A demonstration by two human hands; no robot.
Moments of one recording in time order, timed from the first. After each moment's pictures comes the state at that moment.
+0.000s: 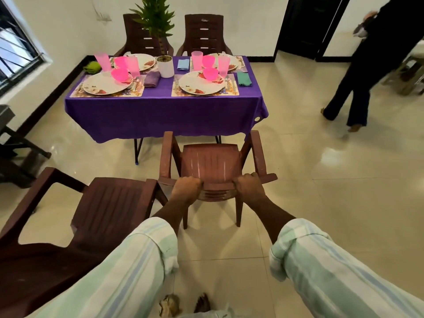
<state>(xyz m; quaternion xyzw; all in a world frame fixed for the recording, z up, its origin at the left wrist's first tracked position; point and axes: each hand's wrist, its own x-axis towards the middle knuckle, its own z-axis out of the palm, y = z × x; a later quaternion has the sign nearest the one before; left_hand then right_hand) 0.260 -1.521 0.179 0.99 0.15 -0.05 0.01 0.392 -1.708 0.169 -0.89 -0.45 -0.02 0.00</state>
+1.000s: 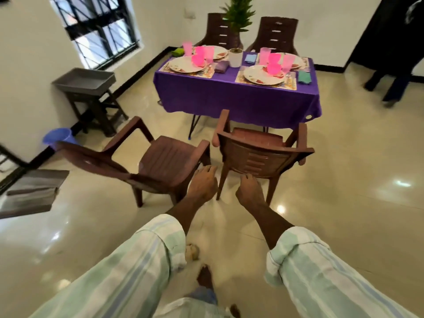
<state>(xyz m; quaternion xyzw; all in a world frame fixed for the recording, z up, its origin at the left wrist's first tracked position) 0.029 -1.637 0.205 0.92 0.33 0.09 0.17 0.156 -1.755 0.182 -0.89 -0.43 0.09 0.14</state>
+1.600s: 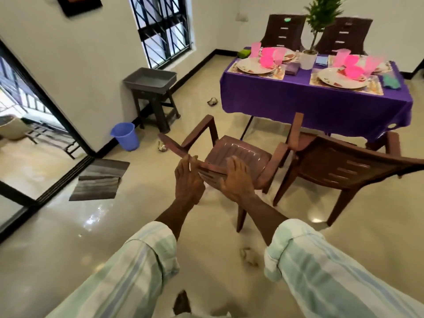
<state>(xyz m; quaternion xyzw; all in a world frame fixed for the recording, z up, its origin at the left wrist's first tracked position) -0.305 -1.445 0.210 0.85 0.48 0.20 0.08 -0.154 -1.514 0.200 -0.79 -0.57 0.05 0.22</state>
